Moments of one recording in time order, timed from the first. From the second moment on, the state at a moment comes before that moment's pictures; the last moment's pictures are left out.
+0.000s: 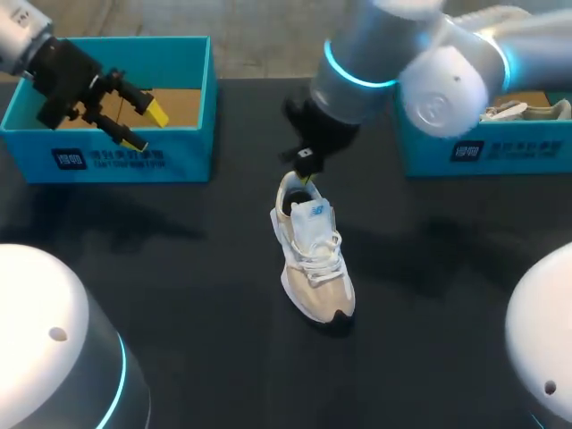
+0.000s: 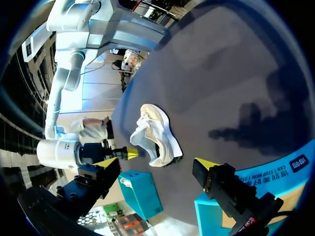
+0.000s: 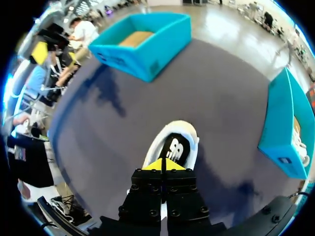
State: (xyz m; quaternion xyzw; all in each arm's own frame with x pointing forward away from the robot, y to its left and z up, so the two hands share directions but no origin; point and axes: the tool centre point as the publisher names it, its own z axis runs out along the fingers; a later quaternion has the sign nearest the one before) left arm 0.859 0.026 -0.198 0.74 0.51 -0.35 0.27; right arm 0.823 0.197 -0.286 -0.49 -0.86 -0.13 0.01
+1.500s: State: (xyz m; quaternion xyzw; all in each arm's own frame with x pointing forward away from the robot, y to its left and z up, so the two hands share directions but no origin) left arm 0.853 0.020 -0.210 0.73 0.52 -0.36 0.27; right arm 0.811 0.186 -0.380 -0.55 -0.84 0.01 -0.01
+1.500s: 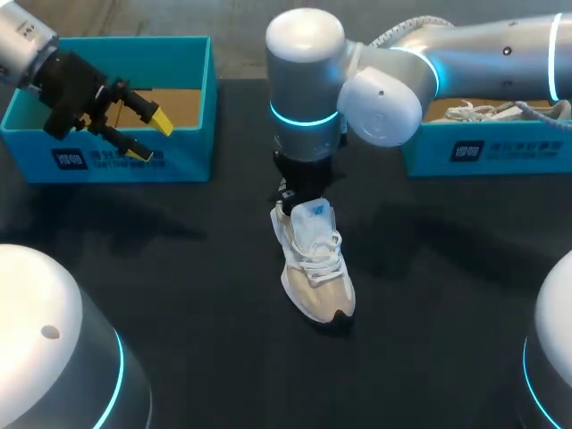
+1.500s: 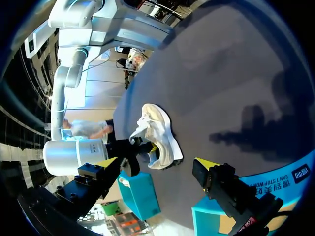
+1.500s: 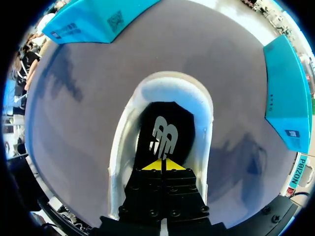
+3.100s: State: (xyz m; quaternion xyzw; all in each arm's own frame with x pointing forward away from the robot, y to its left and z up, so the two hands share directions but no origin) left arm 0.853 0.020 -0.210 0.73 0.52 -0.36 0.27; right arm 0.837 0.191 -0.394 -0.54 -0.84 0.01 -0.02
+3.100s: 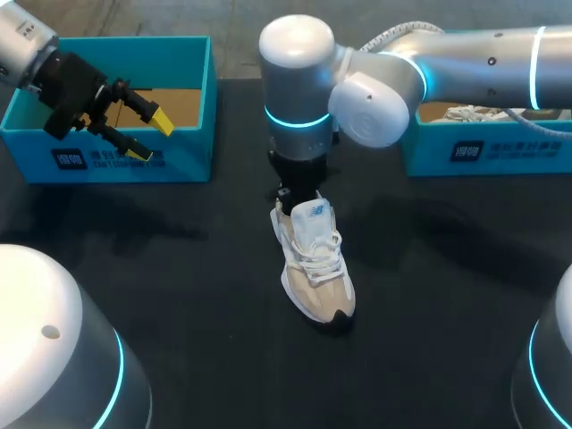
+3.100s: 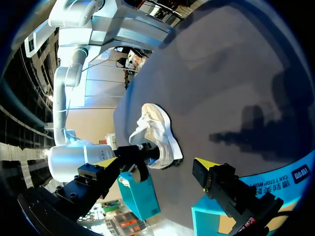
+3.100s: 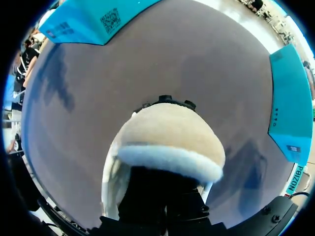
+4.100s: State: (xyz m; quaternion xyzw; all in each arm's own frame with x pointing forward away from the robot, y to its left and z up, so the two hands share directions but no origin) left arm 0.853 0.020 -0.210 0.73 0.52 -0.36 0.27; right arm 0.817 0.179 -0.398 -0.52 -0.85 0.03 0.04
